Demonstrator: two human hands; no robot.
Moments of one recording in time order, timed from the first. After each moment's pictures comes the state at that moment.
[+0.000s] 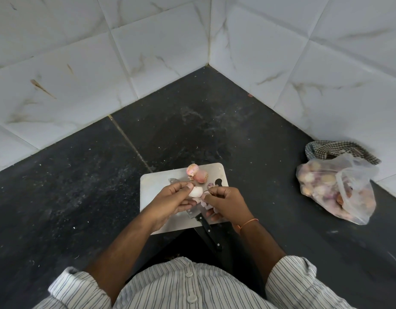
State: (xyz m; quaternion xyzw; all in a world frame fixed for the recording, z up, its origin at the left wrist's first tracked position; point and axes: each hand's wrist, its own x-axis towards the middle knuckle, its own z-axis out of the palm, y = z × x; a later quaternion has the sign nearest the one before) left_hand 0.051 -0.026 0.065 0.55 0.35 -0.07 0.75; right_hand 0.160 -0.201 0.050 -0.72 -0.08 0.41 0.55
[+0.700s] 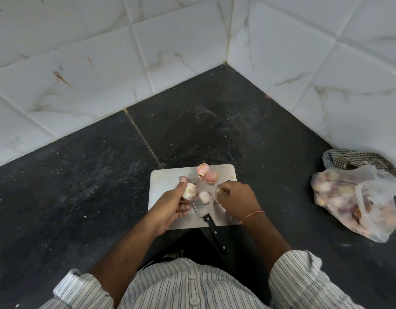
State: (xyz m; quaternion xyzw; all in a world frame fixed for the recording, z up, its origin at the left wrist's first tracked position) left_hand 0.039 -0.022 0.054 0.51 0.46 -0.06 0.72; right_hand 0.193 -0.184 0.033 -0.90 -0.28 0.27 0.22
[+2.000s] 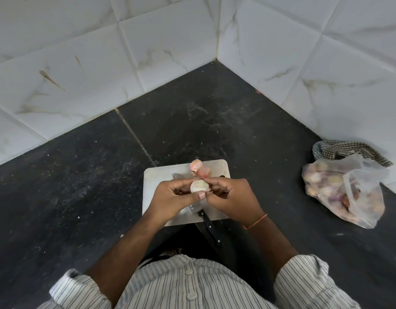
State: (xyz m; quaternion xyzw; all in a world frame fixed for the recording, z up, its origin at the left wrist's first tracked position) left_hand 0.038 -0.044 0.078 0.66 0.26 0.08 0.70; right_hand 0.168 -0.212 0.077 -0.74 -0.38 0.22 0.51
